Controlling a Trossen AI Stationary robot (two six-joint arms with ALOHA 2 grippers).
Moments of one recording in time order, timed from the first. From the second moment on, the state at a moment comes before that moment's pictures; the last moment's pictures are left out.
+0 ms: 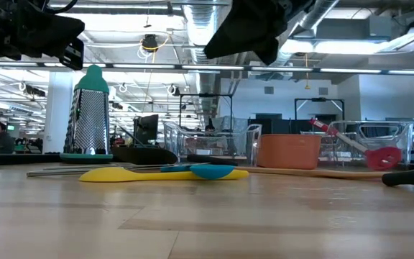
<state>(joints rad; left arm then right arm) -0.17 0.32 0.04 0.34 0.03 0.02 0.33 1.67 1.13 -0.13 0.37 0.38</state>
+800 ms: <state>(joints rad) -0.17 0.32 0.04 0.34 0.03 0.02 0.60 1.61 1.13 -0.83 0.11 1.49</state>
